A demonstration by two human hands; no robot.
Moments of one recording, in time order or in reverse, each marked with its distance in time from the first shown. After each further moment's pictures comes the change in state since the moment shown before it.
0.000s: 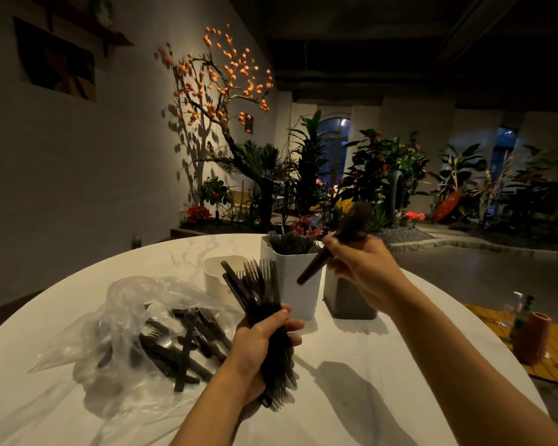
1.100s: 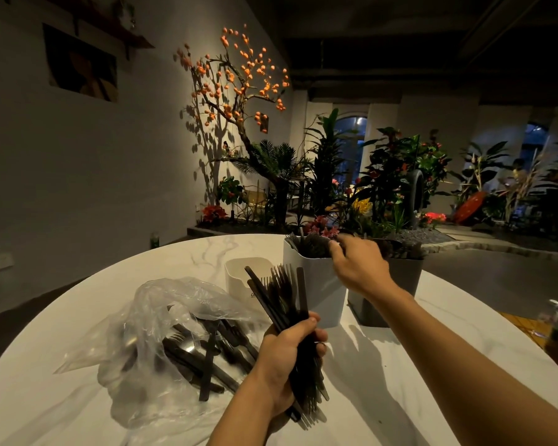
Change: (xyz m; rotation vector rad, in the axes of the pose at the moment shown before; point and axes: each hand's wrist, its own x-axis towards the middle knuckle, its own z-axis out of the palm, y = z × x) left_hand 0.004 0.002 -0.002 -0.102 -0.042 -0.076; right_hand 0.072 0.047 0.031 -0.981 0.158 -0.100
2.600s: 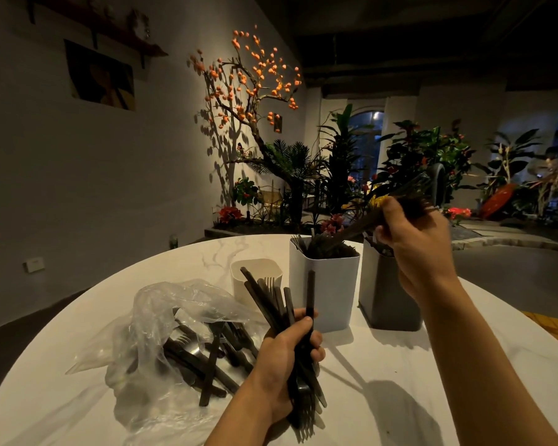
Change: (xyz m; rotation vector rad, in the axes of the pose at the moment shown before) left_hand 0.004 0.000 -0.005 -0.008 -0.037 0.026; right_hand -0.028 -0.010 -0.066 1.127 0.258 0.001
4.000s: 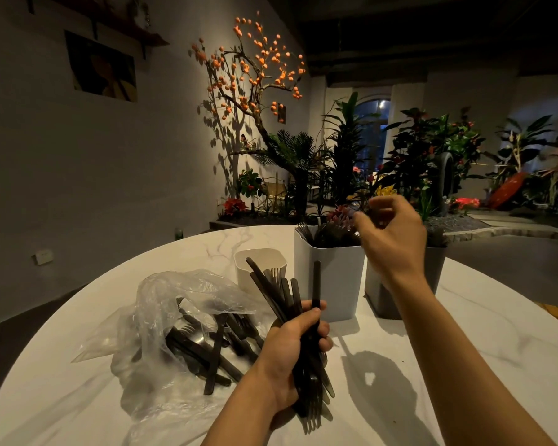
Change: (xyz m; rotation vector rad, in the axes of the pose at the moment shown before) left_hand 0.000 0.000 0.000 0.027 0.023 -0.053; right_hand 0.006 0.046 0.018 -0.514 0.073 -0.230
